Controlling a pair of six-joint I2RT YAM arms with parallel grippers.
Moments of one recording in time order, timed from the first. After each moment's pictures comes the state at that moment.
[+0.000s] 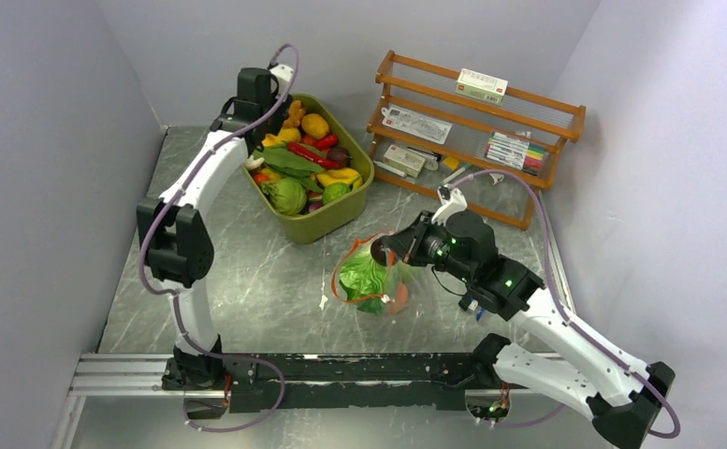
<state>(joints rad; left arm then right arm) -0.29 1.98 1.83 -0.33 -0.27 0.35 0.77 0.82 0.82 -0.36 0.05 0.79</state>
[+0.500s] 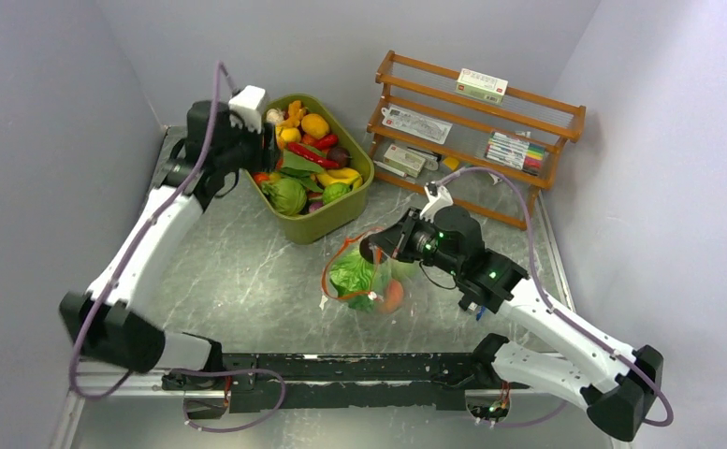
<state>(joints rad) -0.29 1.45 1.47 -0.46 0.07 0.03 0.77 0.90 0.81 -0.25 -0.01 0.85</state>
